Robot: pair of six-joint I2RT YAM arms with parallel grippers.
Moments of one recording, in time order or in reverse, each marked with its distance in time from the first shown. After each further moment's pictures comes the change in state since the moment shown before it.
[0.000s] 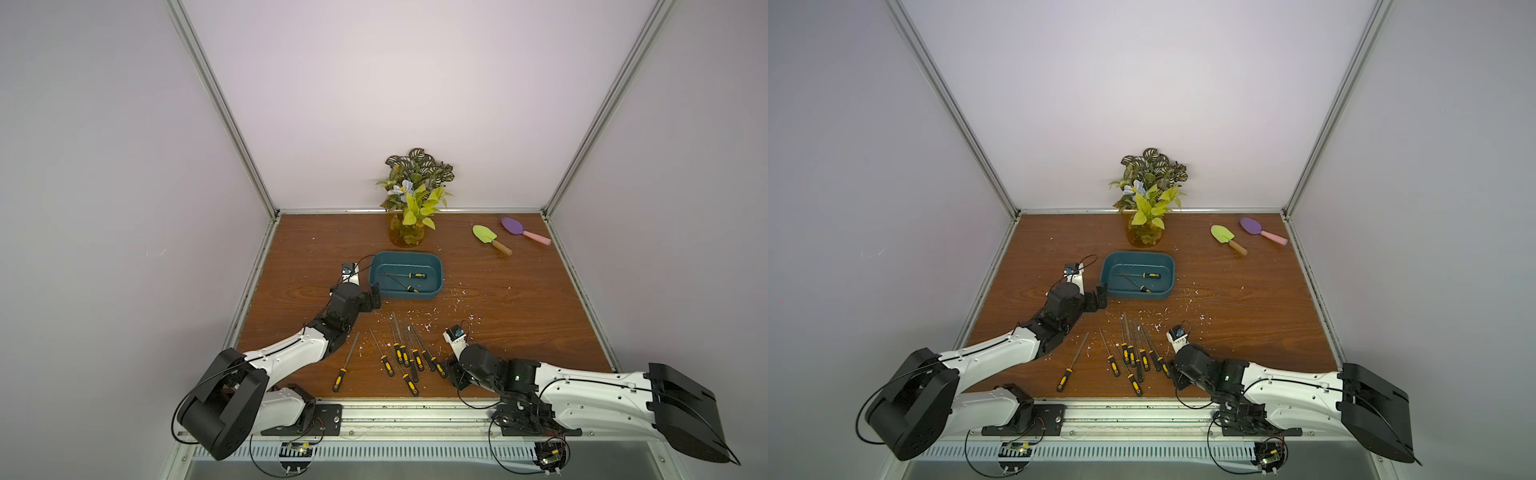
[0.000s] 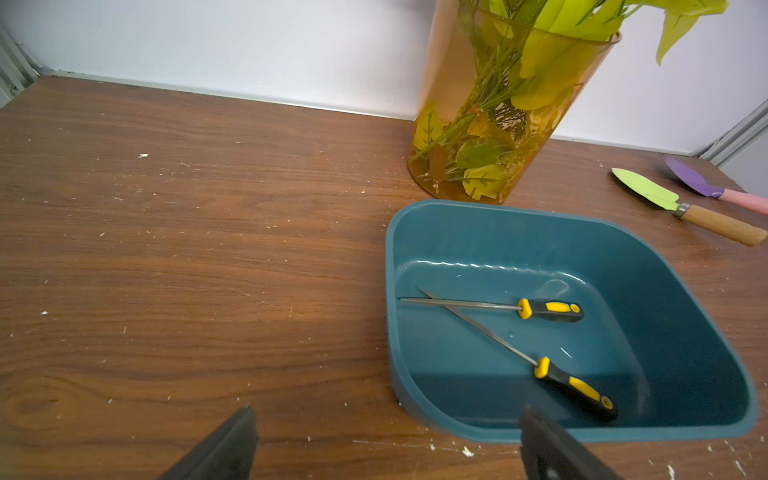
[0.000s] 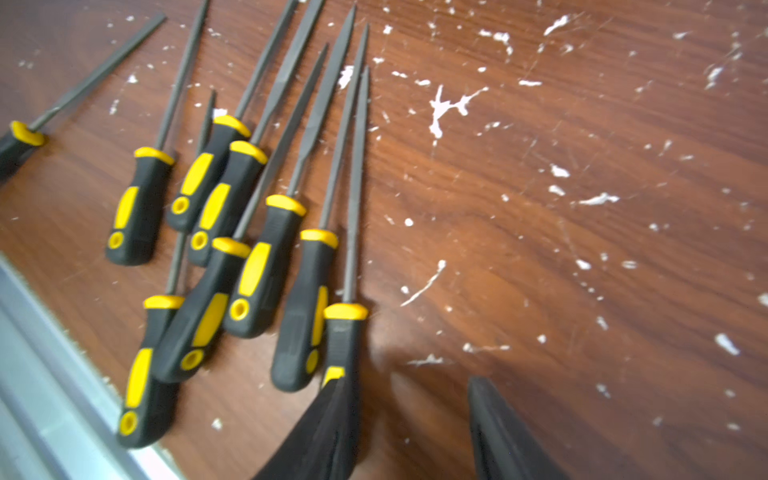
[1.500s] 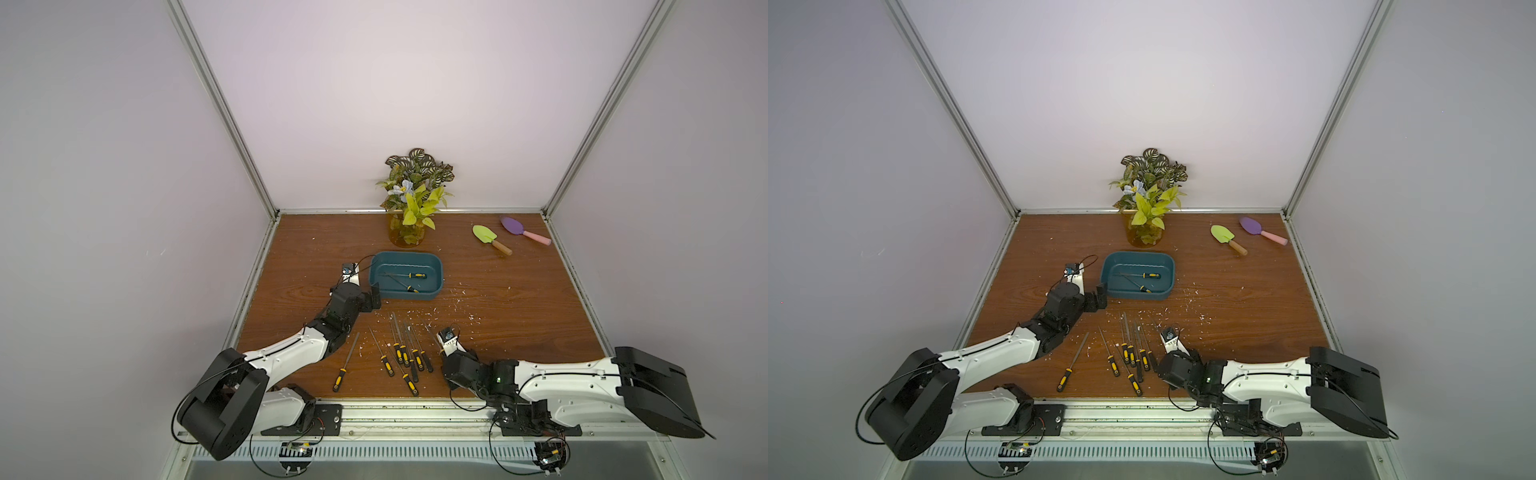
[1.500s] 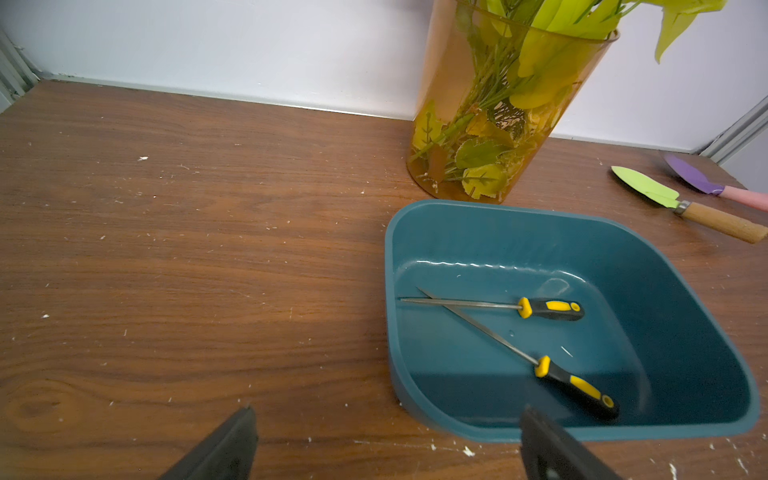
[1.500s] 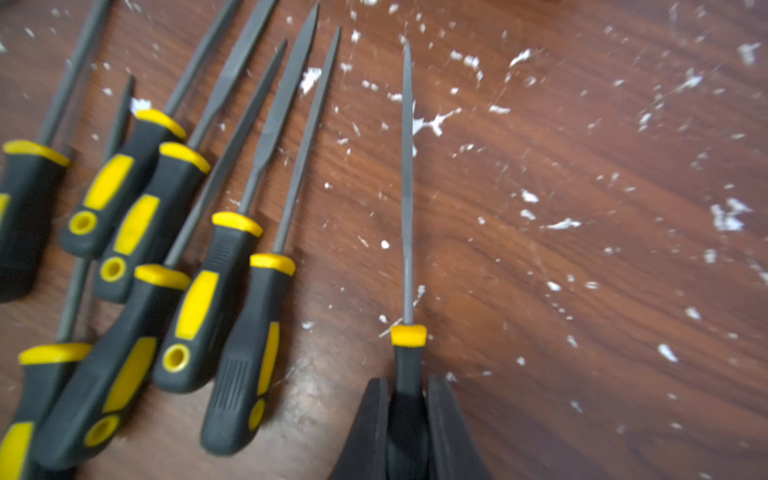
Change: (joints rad) left arm 0.000 -0.001 0.000 0.001 0.001 0.011; right arm 0.096 0.158 0.095 -0.055 0.264 0.016
